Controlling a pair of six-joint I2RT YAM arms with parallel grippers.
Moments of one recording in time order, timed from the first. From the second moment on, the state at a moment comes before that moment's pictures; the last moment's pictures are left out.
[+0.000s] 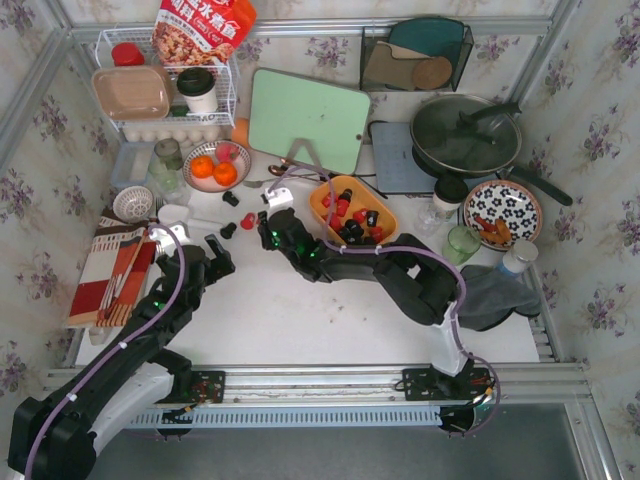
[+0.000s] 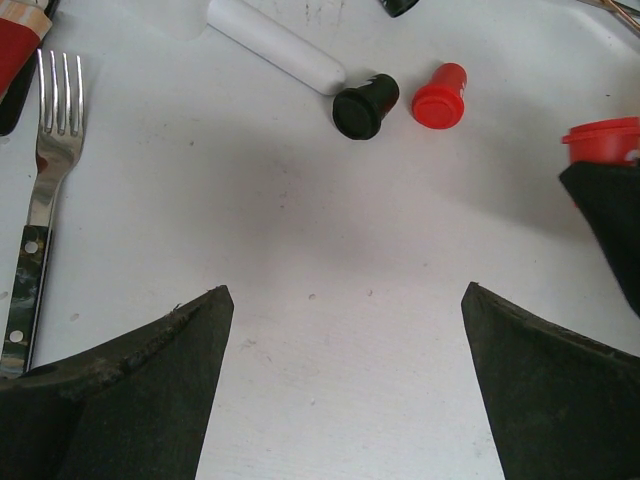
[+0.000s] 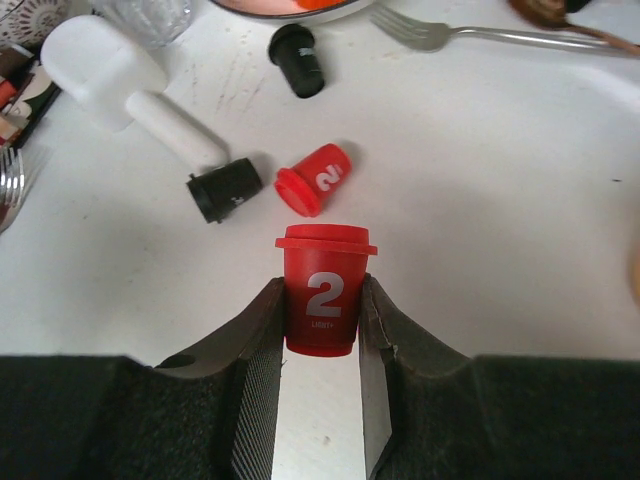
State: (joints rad) left arm -0.44 0.79 0.43 -0.16 -0.42 -0.58; right arm 0.94 2.05 1.26 0.46 0.33 0.33
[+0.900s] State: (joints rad) left arm -0.44 0.82 0.43 -0.16 -0.41 -0.59; right arm 0.74 1.66 0.85 0.28 0.78 0.31
